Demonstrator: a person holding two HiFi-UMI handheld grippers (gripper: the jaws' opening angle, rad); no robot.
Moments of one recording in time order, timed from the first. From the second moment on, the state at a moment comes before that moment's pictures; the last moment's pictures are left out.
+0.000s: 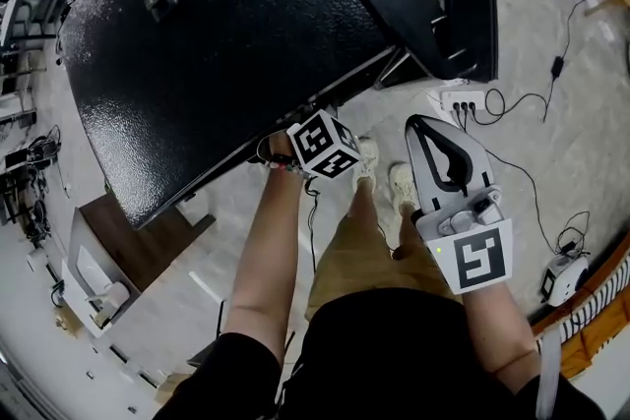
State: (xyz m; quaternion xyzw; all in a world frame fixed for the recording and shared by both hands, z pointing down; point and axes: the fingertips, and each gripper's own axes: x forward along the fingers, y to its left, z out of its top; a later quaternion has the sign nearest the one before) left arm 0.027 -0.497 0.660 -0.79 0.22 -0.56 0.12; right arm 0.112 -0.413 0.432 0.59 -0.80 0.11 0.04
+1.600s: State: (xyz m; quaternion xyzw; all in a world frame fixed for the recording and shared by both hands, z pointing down) left arm 0.045 -0.514 0.631 -0.78 0.29 -0.52 0.17; right arm 0.122 -0.393 0.425 0.59 -0.80 0.11 0.04
